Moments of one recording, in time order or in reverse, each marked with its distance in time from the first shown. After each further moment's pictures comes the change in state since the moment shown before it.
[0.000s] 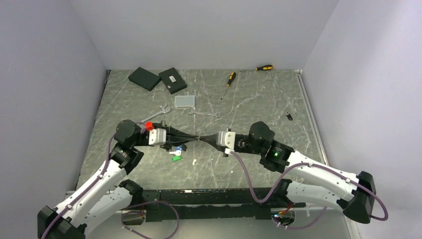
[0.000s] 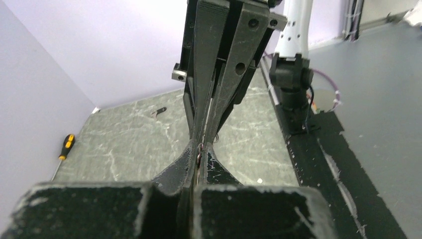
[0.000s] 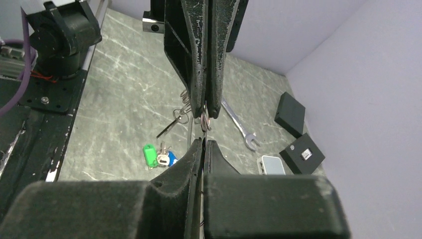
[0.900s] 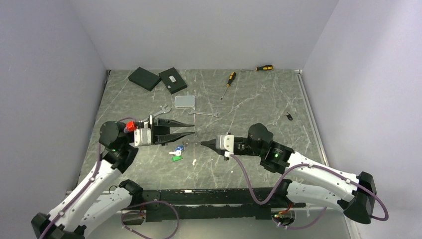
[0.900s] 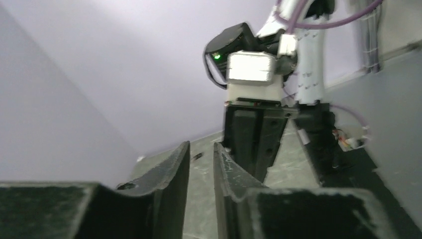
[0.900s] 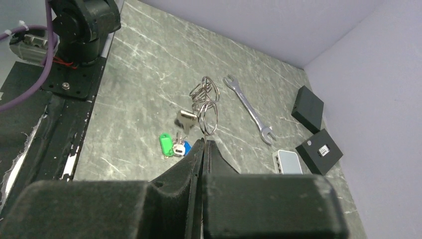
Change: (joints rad) left arm 0.004 0.016 0.110 0.267 0.013 -0.167; right arm 0.004 -0.018 -0.020 -0.046 -0.034 -0.003
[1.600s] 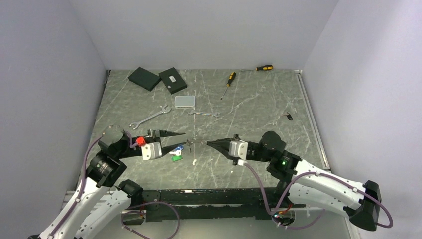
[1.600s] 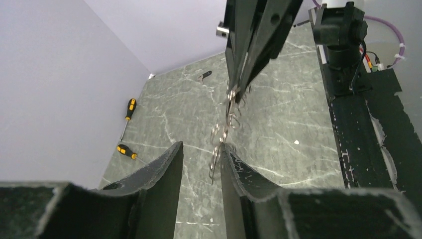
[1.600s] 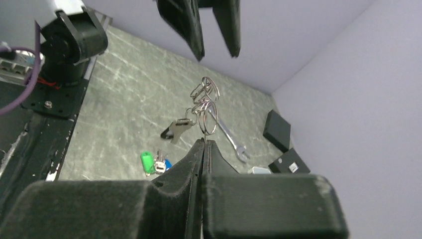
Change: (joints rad) left arm -0.002 -0.222 0.051 -0.859 -0.211 0.529; right arm 0.006 -0.136 -0.130 0.147 0.031 -0.015
